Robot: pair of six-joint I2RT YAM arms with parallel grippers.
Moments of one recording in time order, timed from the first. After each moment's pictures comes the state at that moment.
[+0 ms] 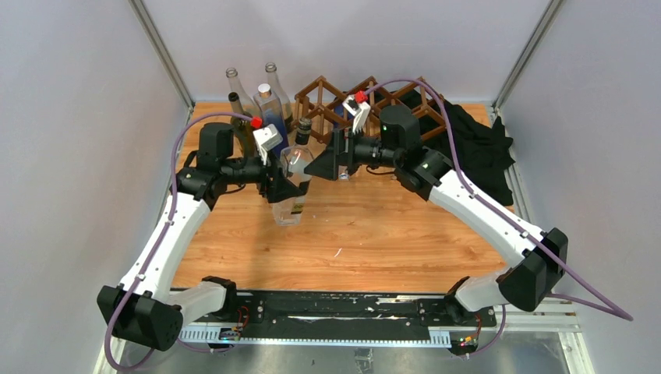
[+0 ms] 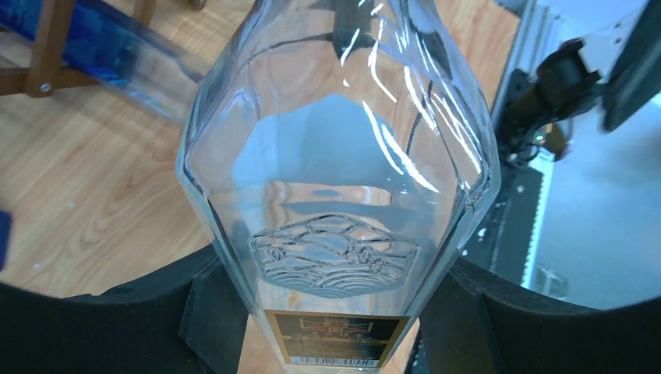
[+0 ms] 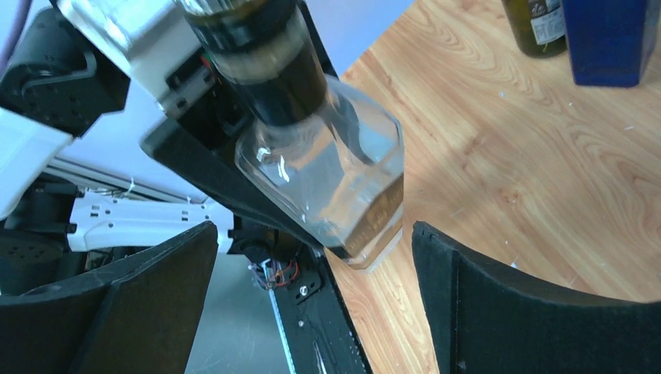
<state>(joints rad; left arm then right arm) -0.23 1.10 1.11 -0.61 0.90 0.25 0.72 1.40 1.41 -0.24 -0.55 0.53</state>
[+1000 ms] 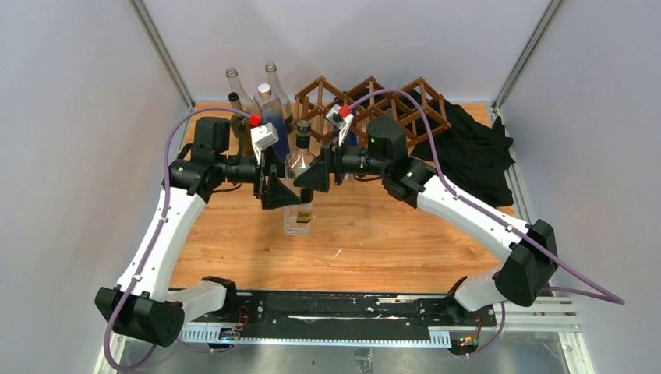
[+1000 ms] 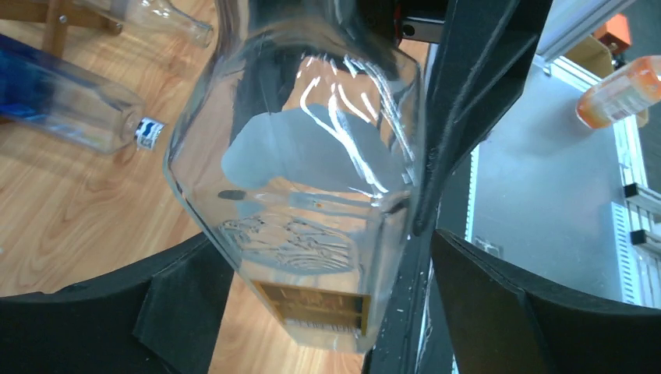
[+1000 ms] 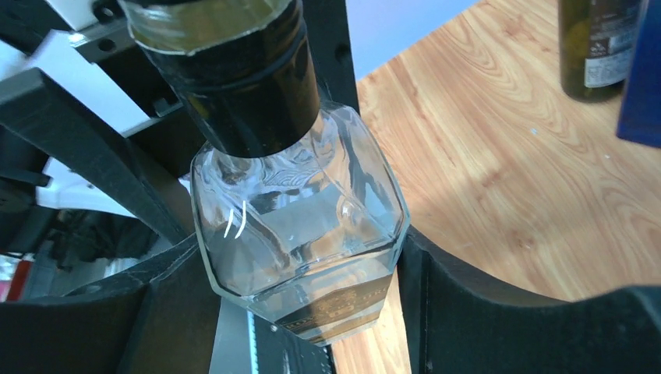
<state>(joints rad) -0.21 1.13 1.22 -0.77 1.13 0.26 0.79 1.43 1.28 0.07 -0.62 0.46</state>
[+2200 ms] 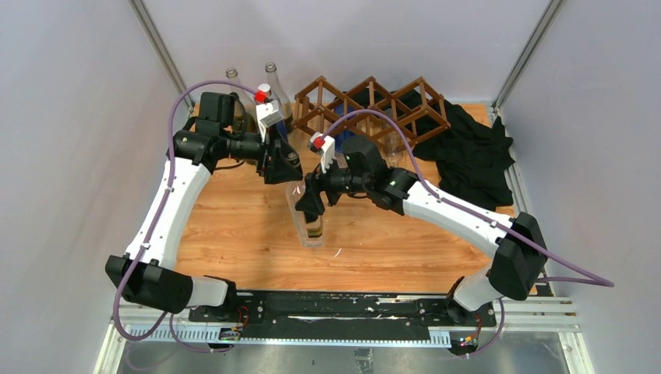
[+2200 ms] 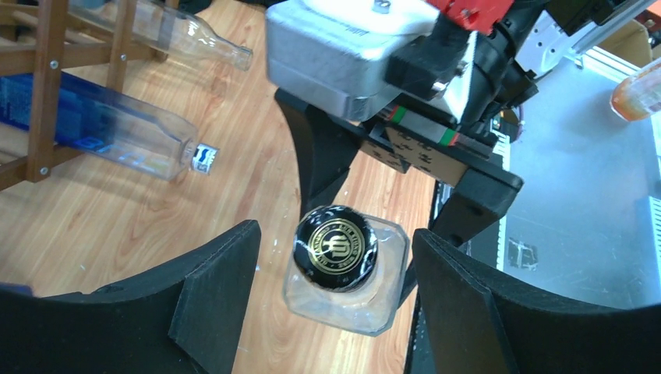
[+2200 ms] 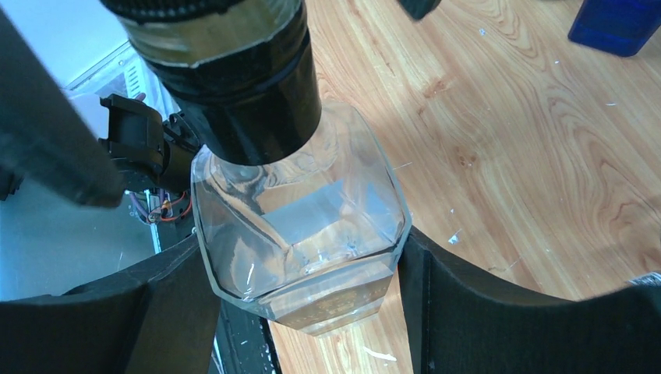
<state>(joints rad) -0.21 1.33 1.50 -0.91 1.08 0.42 0.89 1.47 1.25 -0.18 -0.44 0.17</state>
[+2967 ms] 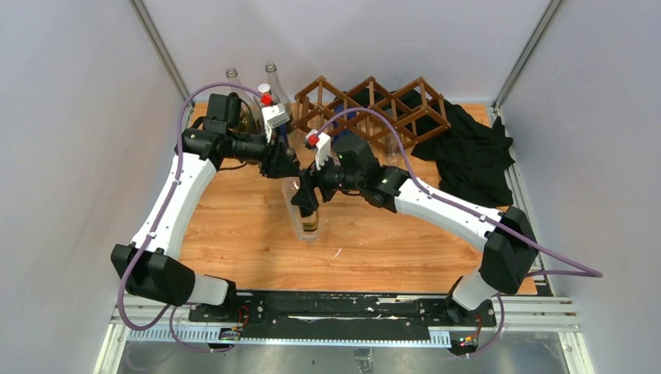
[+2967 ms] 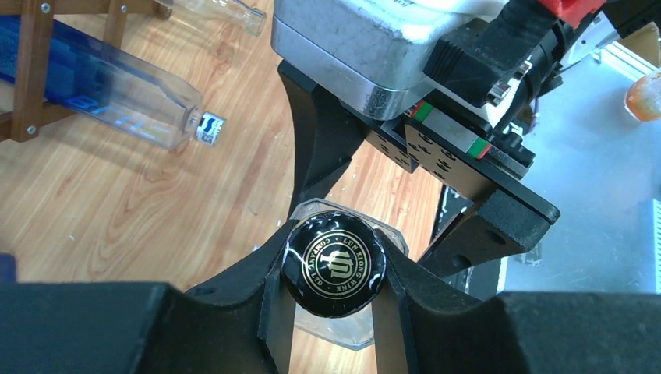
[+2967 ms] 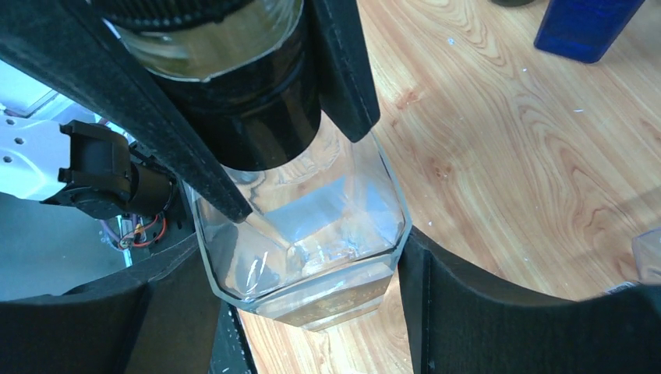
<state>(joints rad) -0.21 1.37 1.46 -0.91 1.04 0.42 0.90 1.55 1.29 -0.15 -0.37 0.17</state>
